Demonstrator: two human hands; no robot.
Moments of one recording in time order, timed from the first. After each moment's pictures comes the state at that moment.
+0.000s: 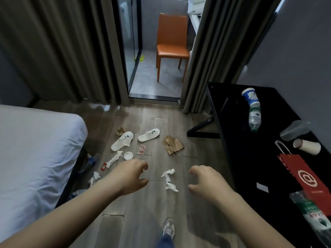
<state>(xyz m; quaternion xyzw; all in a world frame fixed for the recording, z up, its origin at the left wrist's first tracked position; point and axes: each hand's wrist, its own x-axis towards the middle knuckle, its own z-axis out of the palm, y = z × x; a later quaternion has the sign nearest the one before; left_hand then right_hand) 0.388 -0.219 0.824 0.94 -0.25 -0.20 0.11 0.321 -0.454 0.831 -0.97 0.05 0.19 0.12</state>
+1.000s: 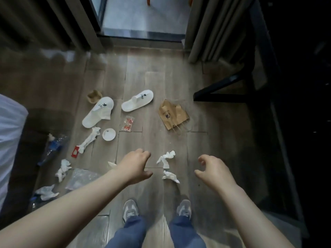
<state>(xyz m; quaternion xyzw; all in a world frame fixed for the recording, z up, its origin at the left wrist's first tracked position) 0.691 -0.365 0.456 0.91 -0.24 -0.34 0.06 0.614 -0.598 0.490 -0.91 0.21 0.29 0.19</state>
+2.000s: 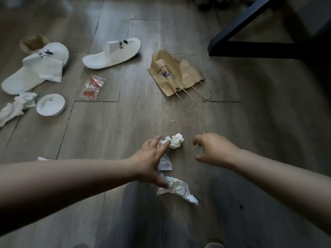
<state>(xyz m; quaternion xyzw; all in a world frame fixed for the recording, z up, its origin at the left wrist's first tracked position) 0.672 -0.439 -0.067 0.88 -0.33 -0.33 0.10 0.643 -0.655 -0.008 -0.96 -0.02 0.28 0.07</state>
